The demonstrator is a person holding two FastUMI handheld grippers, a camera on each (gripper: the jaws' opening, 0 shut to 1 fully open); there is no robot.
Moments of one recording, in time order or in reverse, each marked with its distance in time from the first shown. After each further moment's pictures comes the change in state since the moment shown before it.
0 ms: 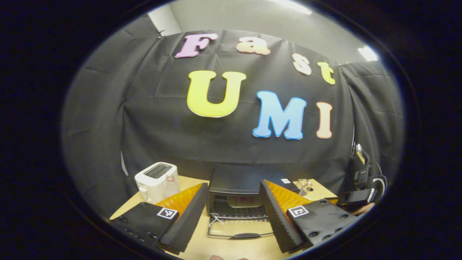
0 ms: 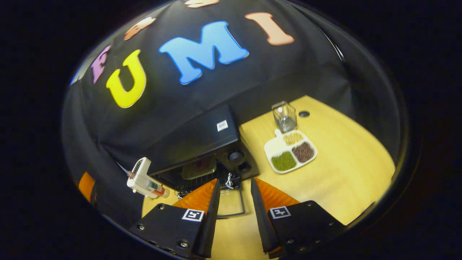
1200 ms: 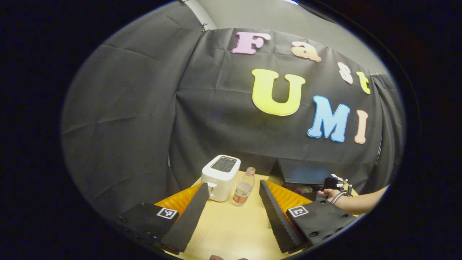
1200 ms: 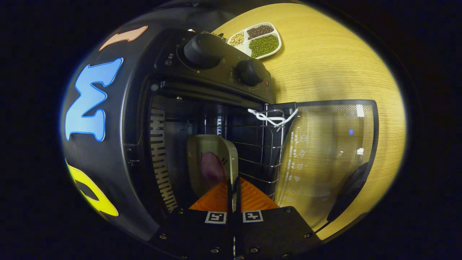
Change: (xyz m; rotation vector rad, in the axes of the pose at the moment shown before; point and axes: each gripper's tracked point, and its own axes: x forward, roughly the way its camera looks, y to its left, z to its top) left arm -0.085 0.264 -0.040 -0.119 0.058 0.278; right arm 0.219 0.138 -0.107 1.249 0.092 -0.232
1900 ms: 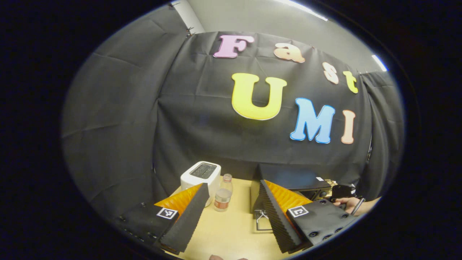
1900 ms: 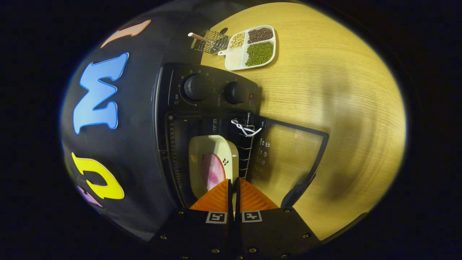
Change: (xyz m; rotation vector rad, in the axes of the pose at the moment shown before) left arm 0.003 -0.060 0.016 0.023 -0.038 -0.091; right arm -0.073 -0.029 0.020 -0.078 0.190 0.010
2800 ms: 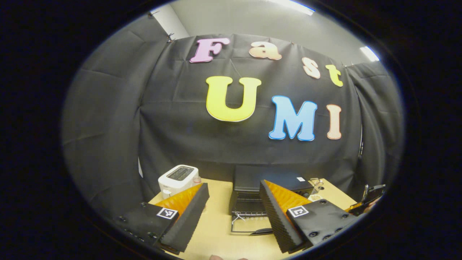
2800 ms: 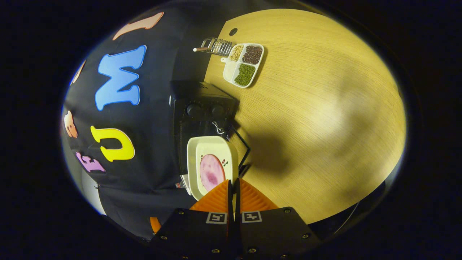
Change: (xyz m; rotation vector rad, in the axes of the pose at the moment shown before) left arm -0.007 -0.115 0.007 0.078 -0.031 -0.082; right arm -0.168 -0.094 0.067 -0.226 0.294 0.056
